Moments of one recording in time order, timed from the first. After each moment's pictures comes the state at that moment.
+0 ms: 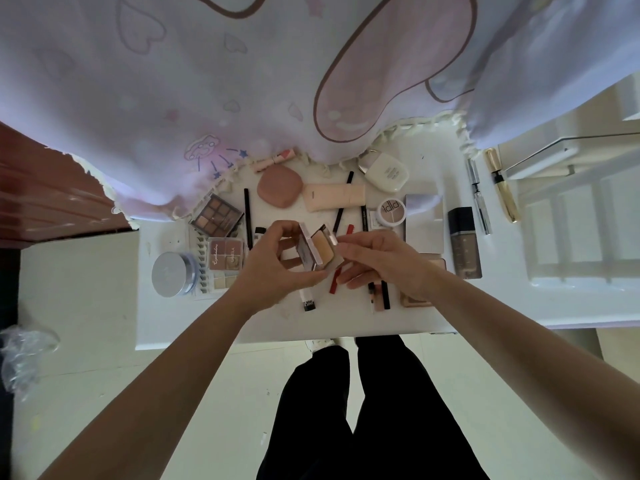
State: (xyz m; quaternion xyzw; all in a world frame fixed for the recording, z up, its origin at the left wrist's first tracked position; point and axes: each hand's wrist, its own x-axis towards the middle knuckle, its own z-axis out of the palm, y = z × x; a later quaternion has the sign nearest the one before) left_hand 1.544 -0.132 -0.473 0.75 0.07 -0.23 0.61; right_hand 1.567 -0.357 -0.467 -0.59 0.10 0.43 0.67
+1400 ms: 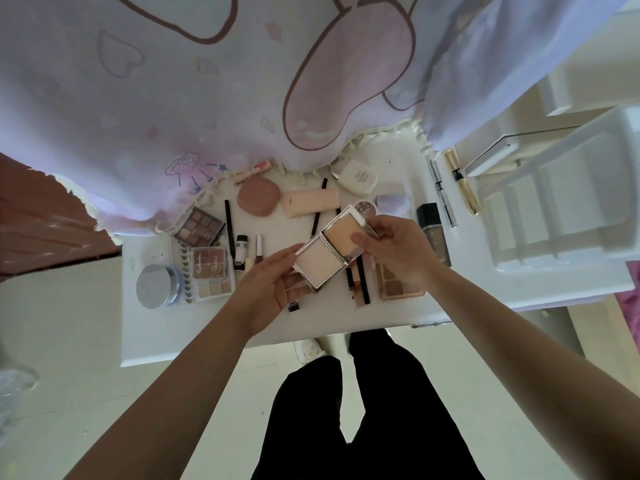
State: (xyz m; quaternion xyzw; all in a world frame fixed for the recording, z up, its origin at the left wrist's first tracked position) left_hand 1.526 -0.154 -0.486 0.44 0.26 -0.33 0.79; right_hand 1.555 -0.397 -0.469 -0.80 0.14 0.21 0.54
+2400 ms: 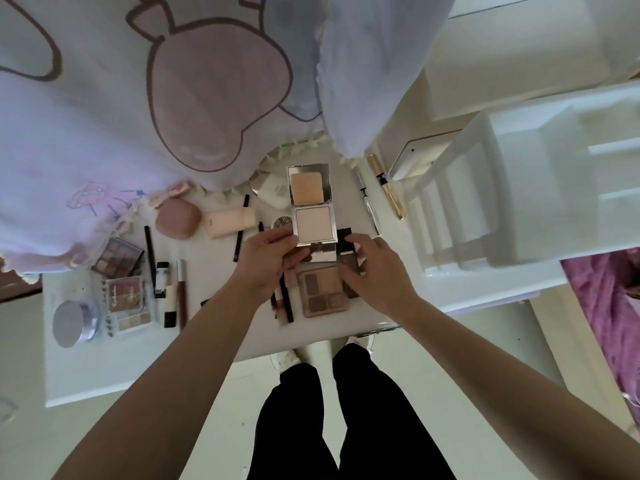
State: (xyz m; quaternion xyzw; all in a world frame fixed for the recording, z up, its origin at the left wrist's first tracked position) left_hand 1.582 -0.313 -0.474 0.56 0.30 -0.26 0.73; right_hand 1.522 -0.508 -0.518 -0.92 0.06 0.12 0.37
